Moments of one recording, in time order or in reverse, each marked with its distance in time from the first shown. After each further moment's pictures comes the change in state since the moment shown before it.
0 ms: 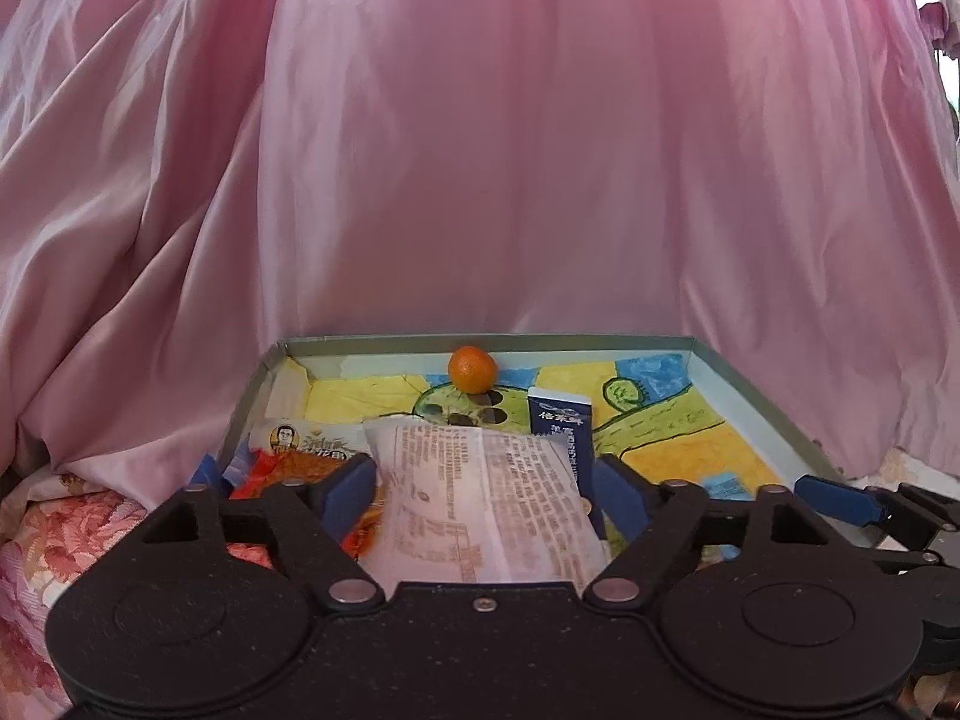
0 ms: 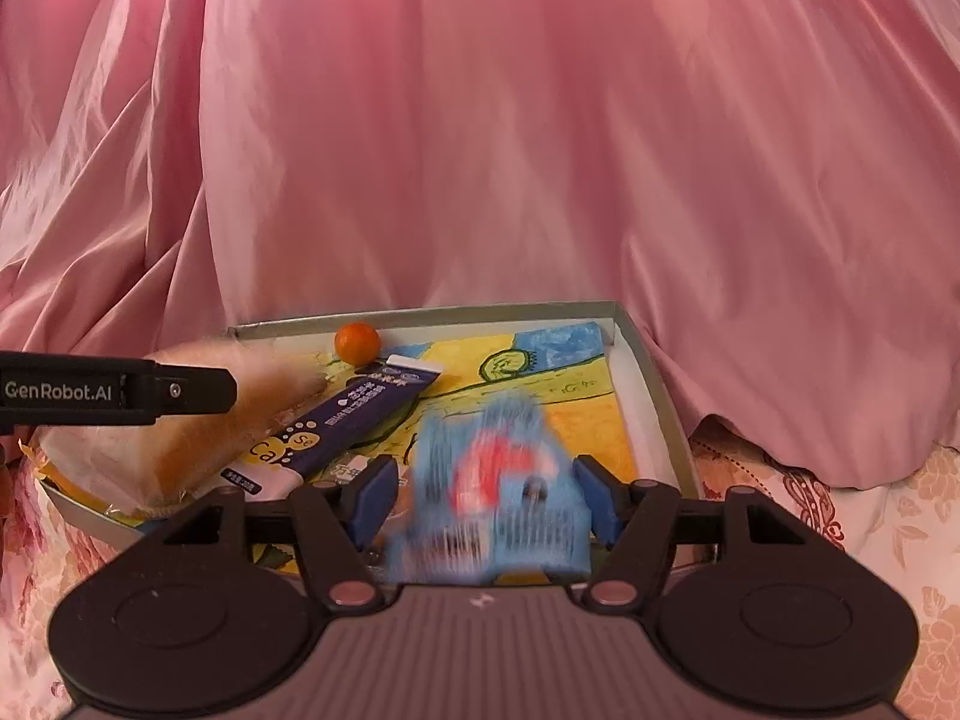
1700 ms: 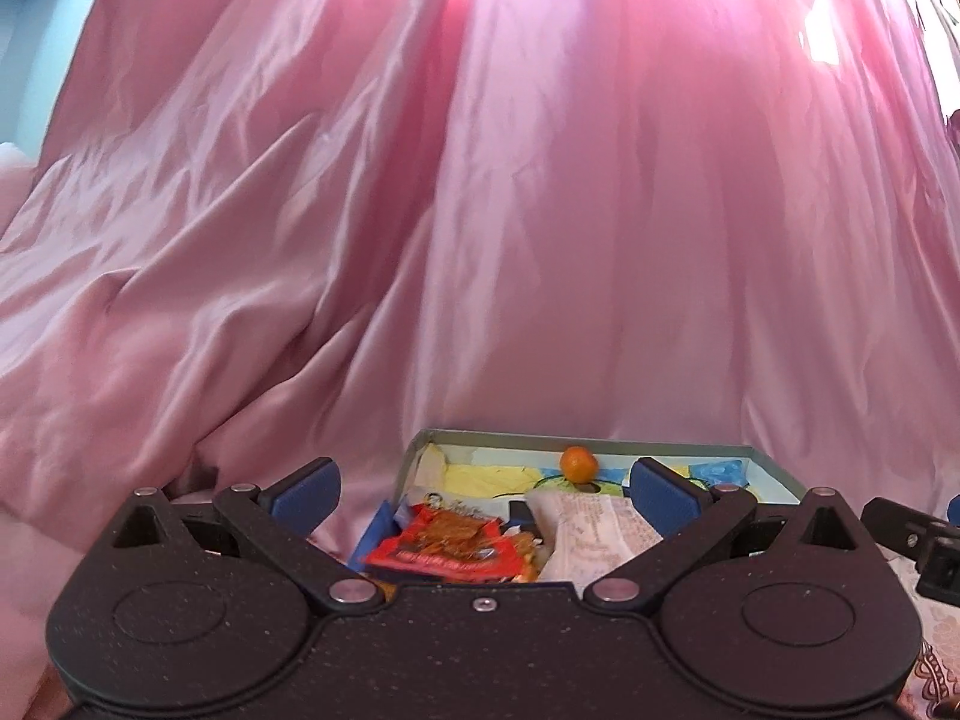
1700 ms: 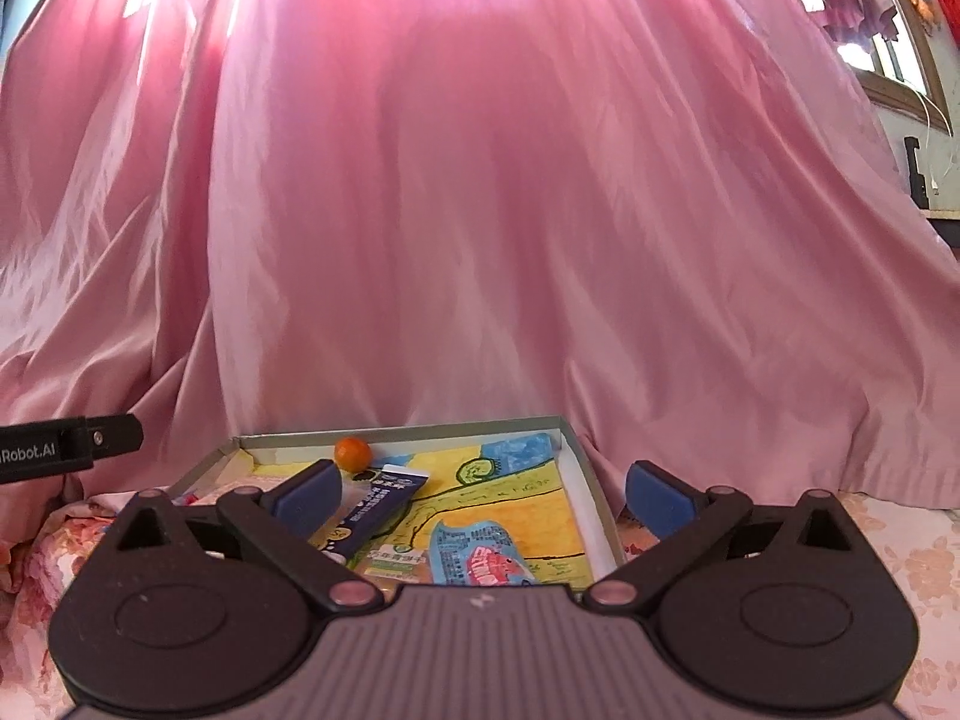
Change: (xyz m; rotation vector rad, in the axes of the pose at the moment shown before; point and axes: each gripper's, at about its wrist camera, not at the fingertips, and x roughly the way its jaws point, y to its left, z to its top) left arm -0.099 0.031 -0.029 -0.076 -0.266 0.167; right arm -0.082 0.023 0.004 0.041 -0.233 -0.104
